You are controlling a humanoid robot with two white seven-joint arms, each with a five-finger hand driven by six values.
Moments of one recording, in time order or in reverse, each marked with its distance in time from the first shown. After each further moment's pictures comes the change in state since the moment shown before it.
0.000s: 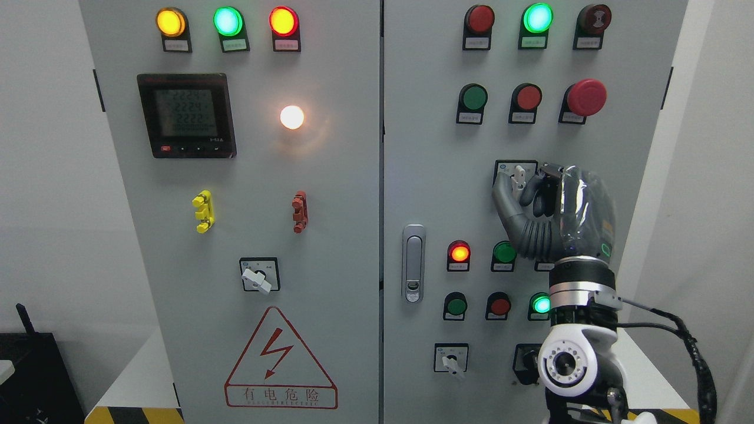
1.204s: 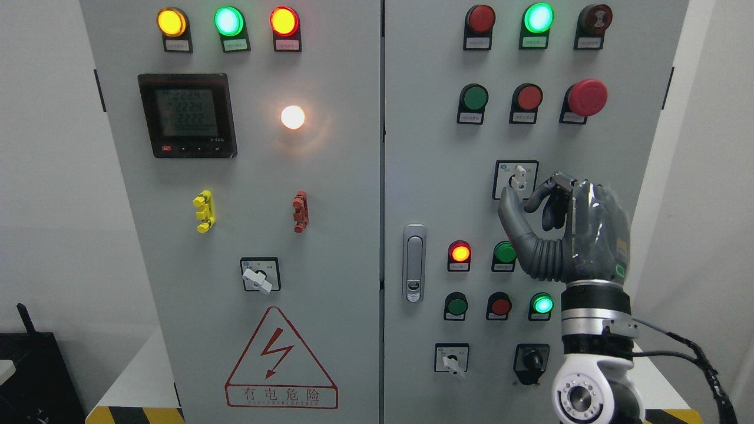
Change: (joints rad) left arm 0.000 0.000 0.000 0.000 0.000 0.000 0.000; right arm 0.103 -0.024 -0.006 -0.106 -0.002 -0.121 -0.043
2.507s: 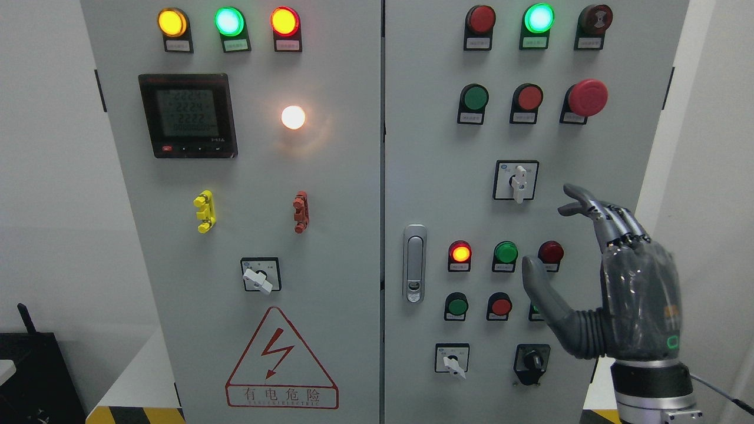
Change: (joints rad) left arm 0.000 0.000 0.000 0.000 0.000 0.000 0.000; right arm 0.231 -0.207 -0.057 -0.118 -0.004 -0.348 -0.098
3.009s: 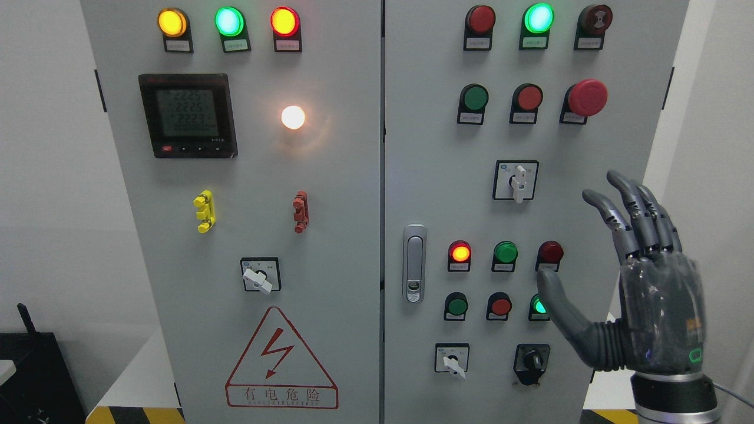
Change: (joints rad) left arm 0.000 0.000 0.000 0.000 0.000 0.004 0.000; right arm 0.023 -0.048 -0.004 -0.012 -0.001 -0.013 -0.026
